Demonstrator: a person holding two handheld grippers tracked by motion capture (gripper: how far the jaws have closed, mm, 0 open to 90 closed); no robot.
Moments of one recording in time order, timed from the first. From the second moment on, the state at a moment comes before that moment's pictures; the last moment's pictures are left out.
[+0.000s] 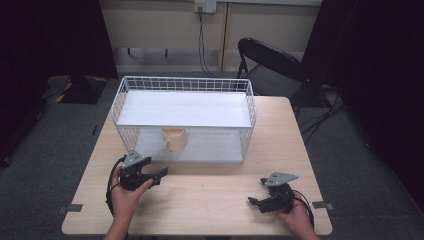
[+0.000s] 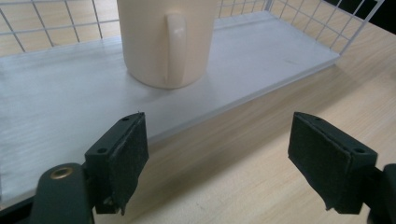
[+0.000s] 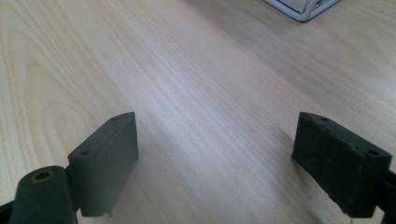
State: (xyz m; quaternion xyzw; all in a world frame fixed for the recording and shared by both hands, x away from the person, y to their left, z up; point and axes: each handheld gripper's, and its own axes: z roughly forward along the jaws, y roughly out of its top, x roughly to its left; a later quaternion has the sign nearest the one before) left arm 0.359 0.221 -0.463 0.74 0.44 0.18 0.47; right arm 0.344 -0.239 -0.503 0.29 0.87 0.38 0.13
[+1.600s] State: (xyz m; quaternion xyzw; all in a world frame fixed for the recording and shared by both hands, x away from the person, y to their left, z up) left arm 0.328 0.266 -0.501 0.81 0.38 0.18 0.41; right arm 0.344 -0.240 -0.503 0.29 0.87 0.38 0.13
